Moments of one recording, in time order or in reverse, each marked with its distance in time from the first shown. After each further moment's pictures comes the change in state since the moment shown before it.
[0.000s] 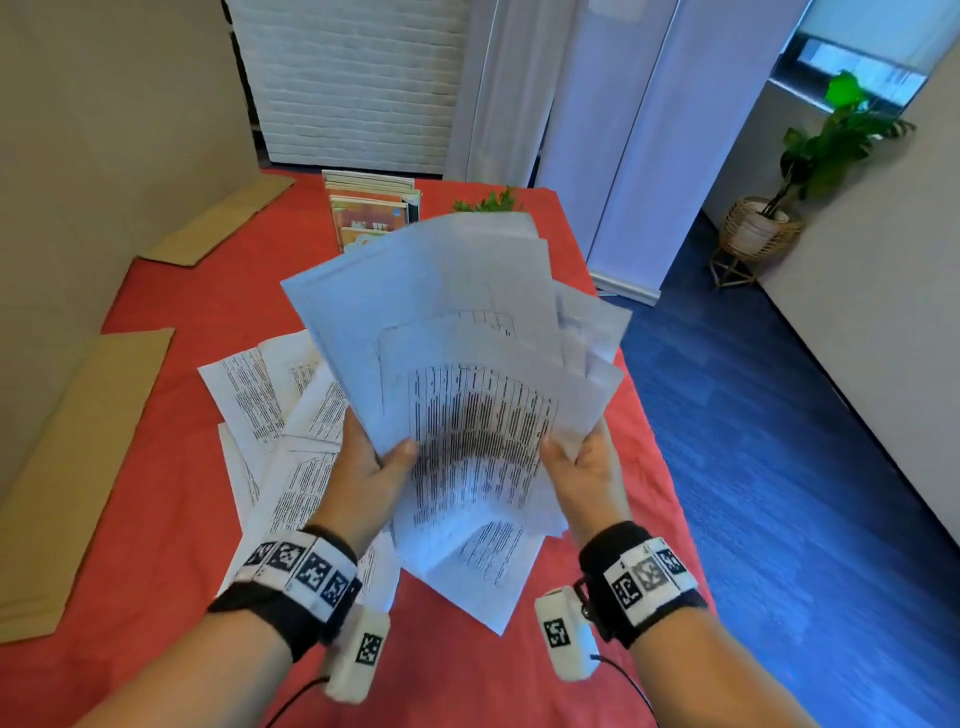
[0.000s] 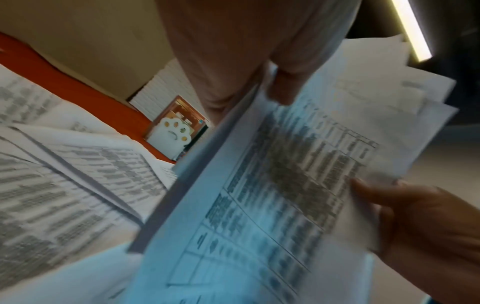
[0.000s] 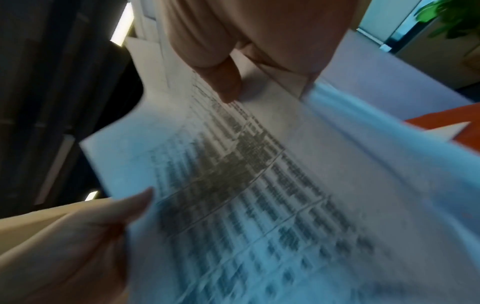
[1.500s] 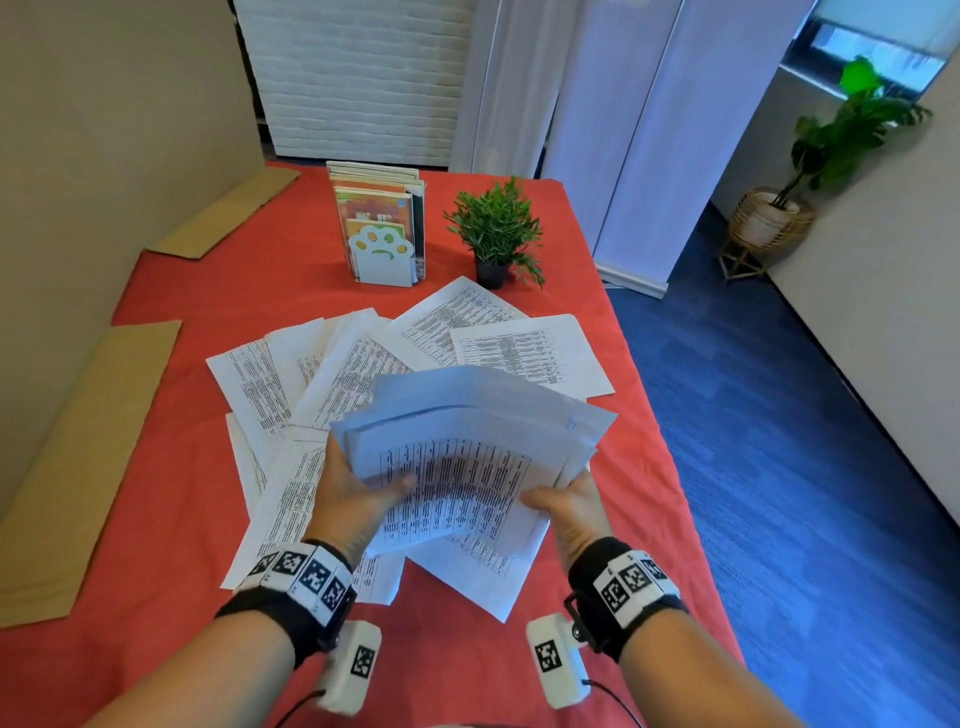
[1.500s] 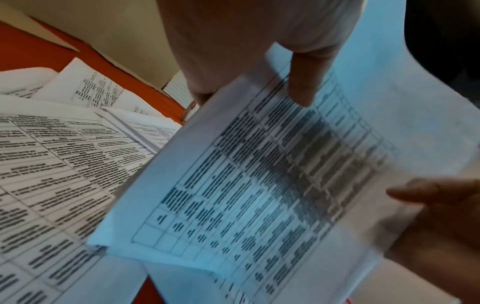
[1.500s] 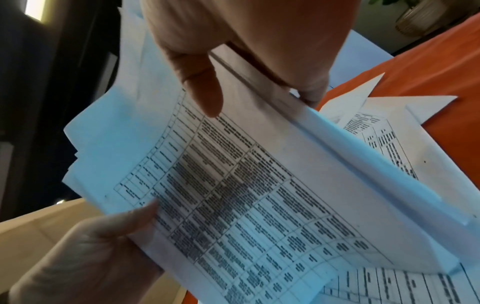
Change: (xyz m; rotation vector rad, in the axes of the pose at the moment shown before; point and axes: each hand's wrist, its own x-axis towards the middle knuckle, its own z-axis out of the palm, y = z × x) left_hand -0.011 -0.039 -0.014 -0.244 0.074 -0.143; right_hand -0.024 0.029 0.006 0.211 0.035 0.330
